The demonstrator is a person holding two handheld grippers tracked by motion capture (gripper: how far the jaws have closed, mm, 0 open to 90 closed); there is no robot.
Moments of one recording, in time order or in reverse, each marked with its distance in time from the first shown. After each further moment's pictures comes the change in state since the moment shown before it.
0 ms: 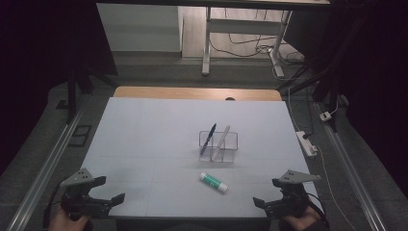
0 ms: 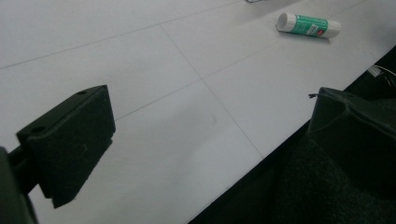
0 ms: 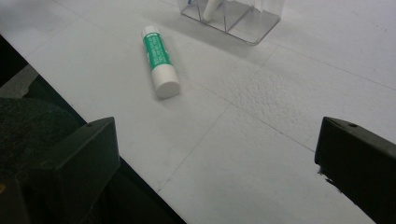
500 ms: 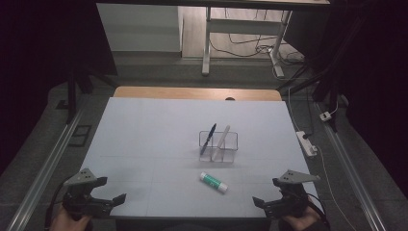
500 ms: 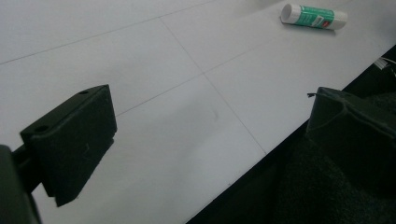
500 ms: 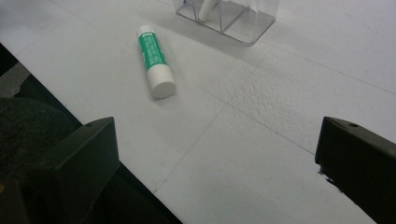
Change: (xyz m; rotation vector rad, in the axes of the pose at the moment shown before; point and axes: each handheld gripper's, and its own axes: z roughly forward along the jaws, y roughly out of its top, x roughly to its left) left arm -0.001 0.001 0.004 0.032 0.014 0.011; right arm 0.003 0.002 0.000 0.010 -0.027 -0.010
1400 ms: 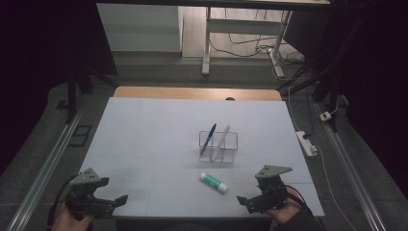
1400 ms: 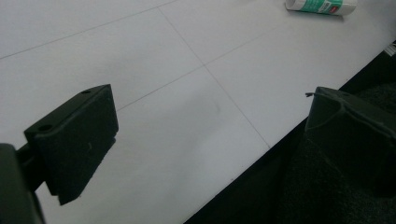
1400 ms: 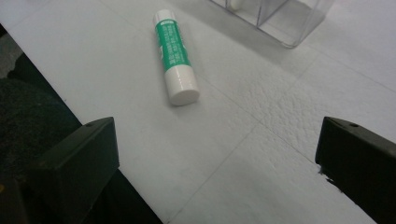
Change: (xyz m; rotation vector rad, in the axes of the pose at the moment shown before) left arm -0.002 0.002 0.004 0.039 0.009 0.021; right arm 0.018 0.022 0.043 0.116 0.030 -0.094
